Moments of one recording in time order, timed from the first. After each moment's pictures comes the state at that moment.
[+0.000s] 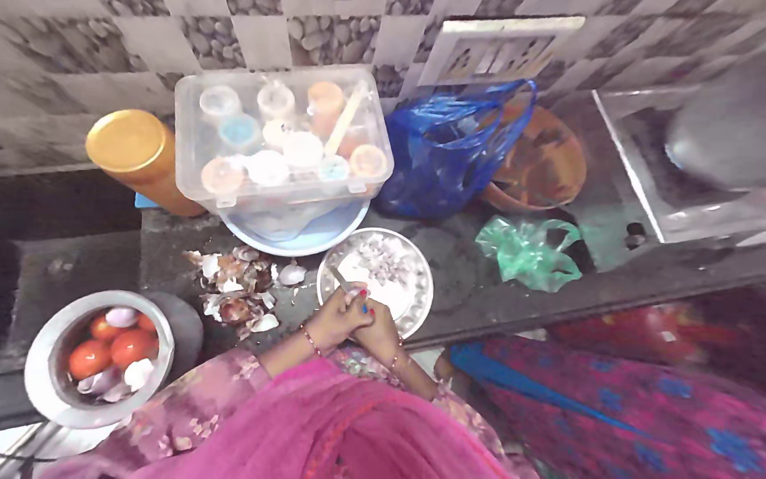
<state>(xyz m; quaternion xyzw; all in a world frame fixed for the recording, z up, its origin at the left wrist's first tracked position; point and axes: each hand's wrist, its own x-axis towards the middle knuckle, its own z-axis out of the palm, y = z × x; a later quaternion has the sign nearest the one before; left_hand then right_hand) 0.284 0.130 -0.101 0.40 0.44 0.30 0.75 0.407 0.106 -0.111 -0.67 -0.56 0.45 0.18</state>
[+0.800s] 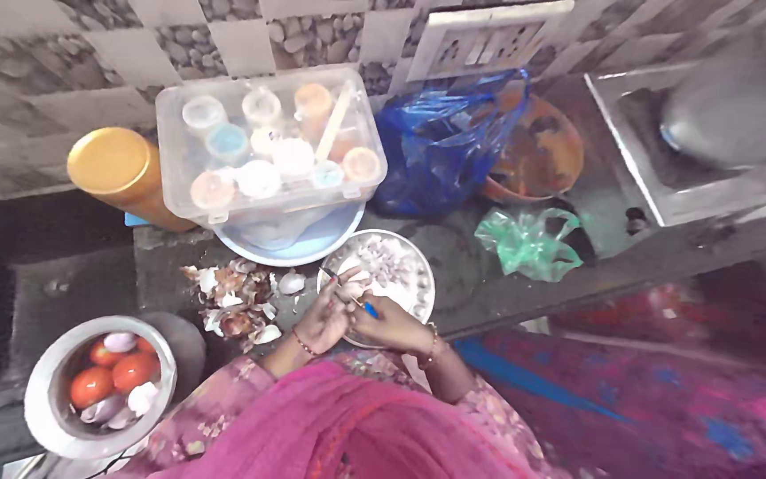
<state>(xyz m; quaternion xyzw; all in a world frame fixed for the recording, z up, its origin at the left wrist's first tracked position) 0.267 0.144 -0.140 0.16 0.22 0.41 0.87 0.435 0.137 -0.089 -0.55 -0.59 0.59 0.10</state>
